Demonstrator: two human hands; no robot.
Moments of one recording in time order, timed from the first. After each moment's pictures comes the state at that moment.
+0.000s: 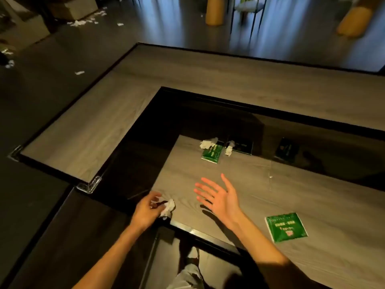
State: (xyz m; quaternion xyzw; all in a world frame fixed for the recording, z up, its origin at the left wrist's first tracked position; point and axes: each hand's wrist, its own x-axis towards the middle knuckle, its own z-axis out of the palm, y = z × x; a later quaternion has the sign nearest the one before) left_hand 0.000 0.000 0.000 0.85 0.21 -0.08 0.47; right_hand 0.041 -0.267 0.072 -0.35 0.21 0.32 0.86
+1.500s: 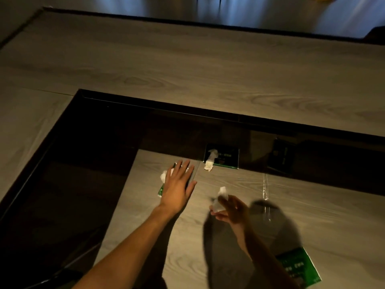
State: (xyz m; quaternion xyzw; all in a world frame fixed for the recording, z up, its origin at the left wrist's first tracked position) left_hand 0.240 -0.152 -0.091 0.96 -0.15 -0.04 0.22; right_hand 0.158 -0.342 -0.051 -0.59 0.32 0.14 0.73
